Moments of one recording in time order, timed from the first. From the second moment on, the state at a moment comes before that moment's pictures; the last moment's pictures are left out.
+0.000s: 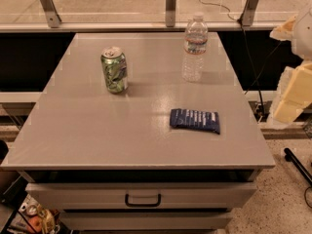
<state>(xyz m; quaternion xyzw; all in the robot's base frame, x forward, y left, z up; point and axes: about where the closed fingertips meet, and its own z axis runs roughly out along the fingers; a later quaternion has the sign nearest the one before) 0.438 -0.211 0.997 -0.60 0.77 -0.06 0.19</state>
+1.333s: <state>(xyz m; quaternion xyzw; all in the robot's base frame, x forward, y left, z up) 0.450 -0.202 0.972 -0.56 0.76 0.07 0.32</state>
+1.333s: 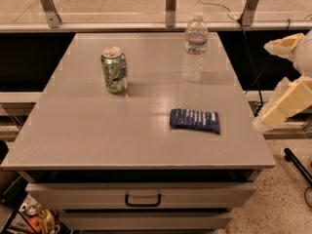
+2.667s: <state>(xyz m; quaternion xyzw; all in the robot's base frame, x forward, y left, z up) 0.496 -0.169 0.887 -0.52 0.70 0.16 0.45</state>
